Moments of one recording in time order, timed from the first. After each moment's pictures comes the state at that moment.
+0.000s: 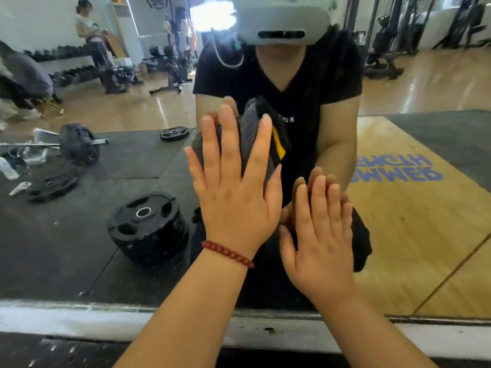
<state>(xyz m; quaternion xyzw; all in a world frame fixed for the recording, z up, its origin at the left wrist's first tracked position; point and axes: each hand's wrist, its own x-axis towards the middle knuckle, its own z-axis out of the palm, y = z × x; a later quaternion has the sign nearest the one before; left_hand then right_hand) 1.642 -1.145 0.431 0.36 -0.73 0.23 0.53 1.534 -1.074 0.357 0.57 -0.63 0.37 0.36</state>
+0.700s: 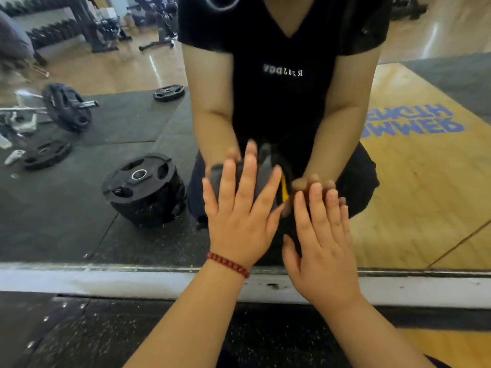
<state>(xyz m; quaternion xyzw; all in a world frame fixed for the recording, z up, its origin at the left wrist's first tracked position) 1.658 -1.150 0.278 0.30 -0.79 0.29 0.45 1.541 -1.048 0.256 0.62 -0.65 0.35 0.26</state>
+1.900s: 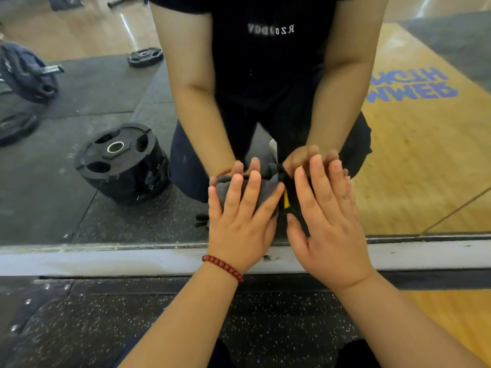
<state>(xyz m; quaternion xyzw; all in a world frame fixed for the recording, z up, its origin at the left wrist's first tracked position) 1.664 -1.134 0.202 0.30 -0.84 0.25 0.37 1.523 -1.038 0.232 0.65 -0.64 0.33 0.23</state>
